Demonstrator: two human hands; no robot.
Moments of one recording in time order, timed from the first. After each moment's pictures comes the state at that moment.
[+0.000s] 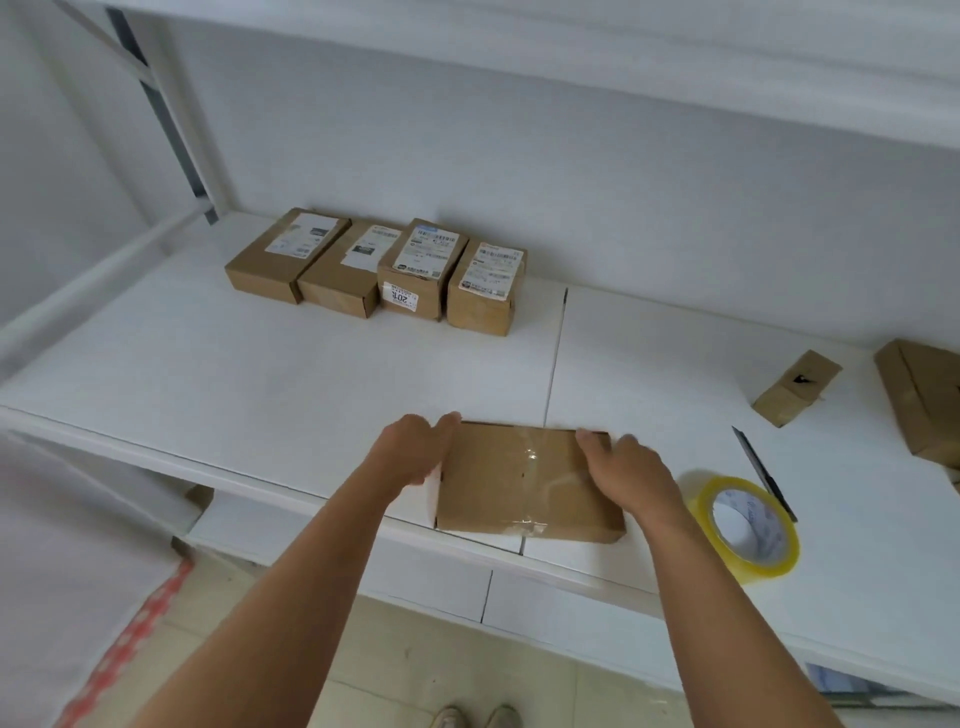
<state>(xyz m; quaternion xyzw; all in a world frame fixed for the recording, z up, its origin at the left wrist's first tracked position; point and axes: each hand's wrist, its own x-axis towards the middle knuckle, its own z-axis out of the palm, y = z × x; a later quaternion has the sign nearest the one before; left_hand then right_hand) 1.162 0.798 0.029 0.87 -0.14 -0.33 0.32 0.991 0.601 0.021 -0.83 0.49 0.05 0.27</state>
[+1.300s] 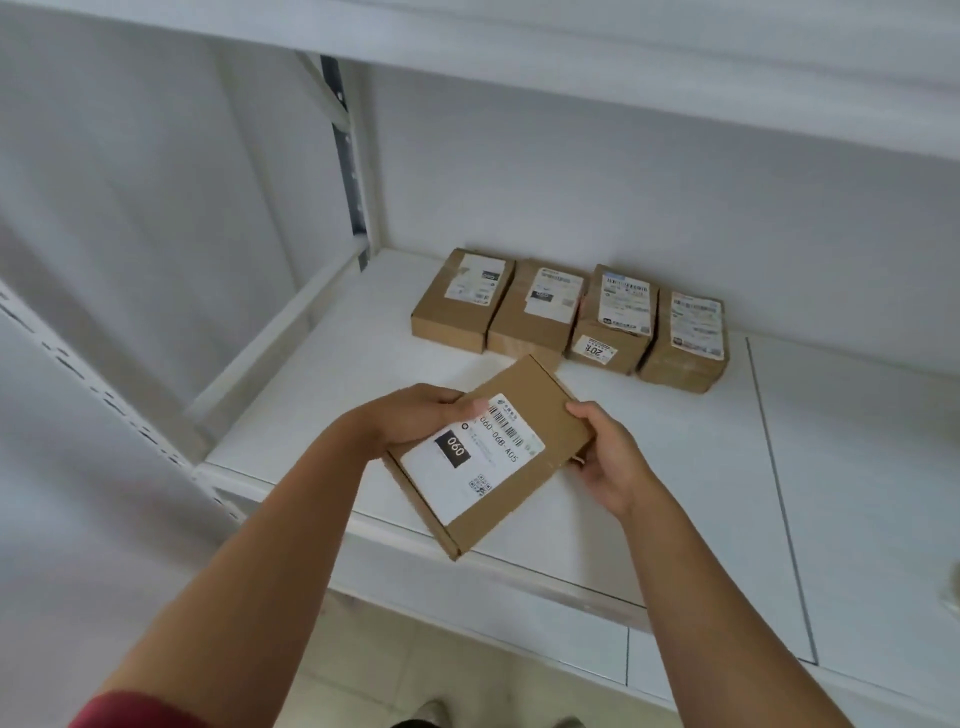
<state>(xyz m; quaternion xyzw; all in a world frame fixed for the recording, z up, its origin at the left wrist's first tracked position) 1.426 0.990 0.067 0.71 -0.29 -0.49 0.41 1.256 0.797 0.036 -0.50 0.38 -0.11 0.77</state>
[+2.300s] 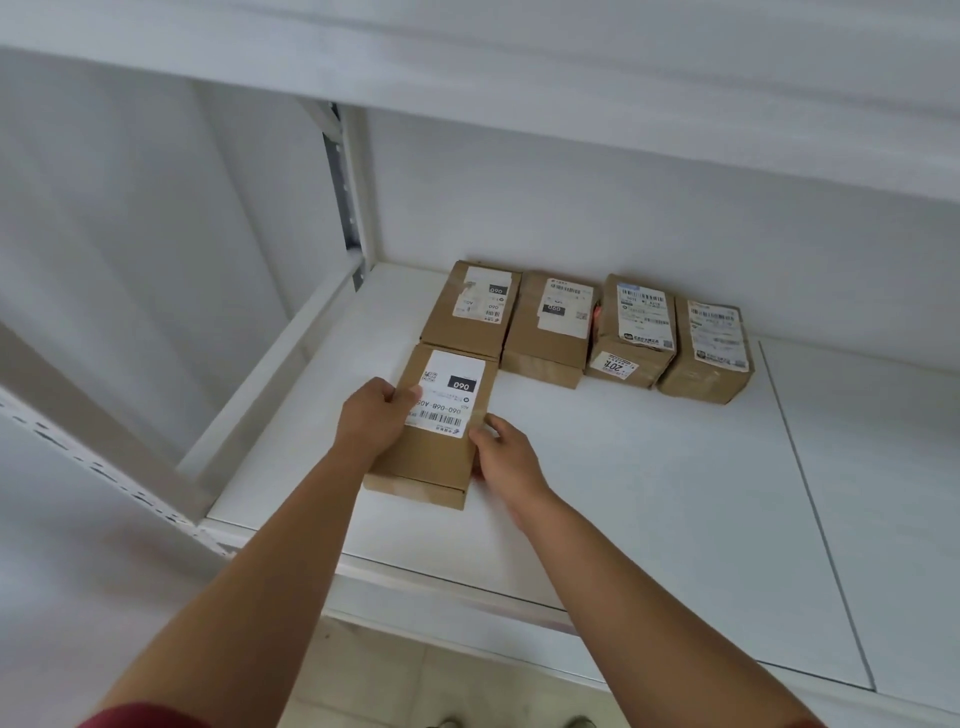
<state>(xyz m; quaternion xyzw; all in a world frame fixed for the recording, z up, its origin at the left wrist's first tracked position) 1.514 0.992 0.008 0.90 -0.12 -0.18 0.38 1.362 0.886 0.009 -0.67 0.36 -0.07 0.64</state>
